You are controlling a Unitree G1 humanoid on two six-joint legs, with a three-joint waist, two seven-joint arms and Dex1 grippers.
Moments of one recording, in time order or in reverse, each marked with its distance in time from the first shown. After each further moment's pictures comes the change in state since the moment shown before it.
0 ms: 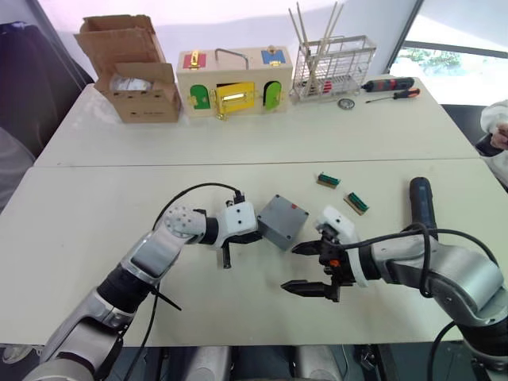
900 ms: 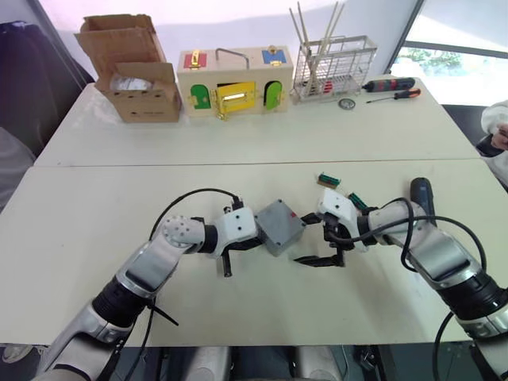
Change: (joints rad) left arm 0.067 -0.024 0.016 -0.108 0.010 0.103 0.054; right arm -0.118 0.043 0.189 0.424 -0.451 -0.661 0.344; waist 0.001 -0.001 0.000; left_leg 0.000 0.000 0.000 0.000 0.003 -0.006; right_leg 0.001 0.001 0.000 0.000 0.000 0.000
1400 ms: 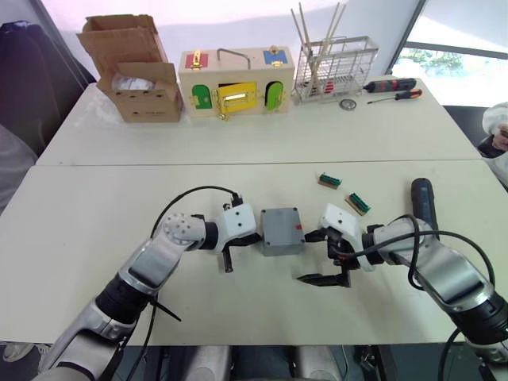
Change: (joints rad) left arm -0.025 -0.022 0.007 0.041 0.016 -0.013 0.012; right arm 0.118 -0.001 -0.049 -0.158 0.016 0.175 -0.025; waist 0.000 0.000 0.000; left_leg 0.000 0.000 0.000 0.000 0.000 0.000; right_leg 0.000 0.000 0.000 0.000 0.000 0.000
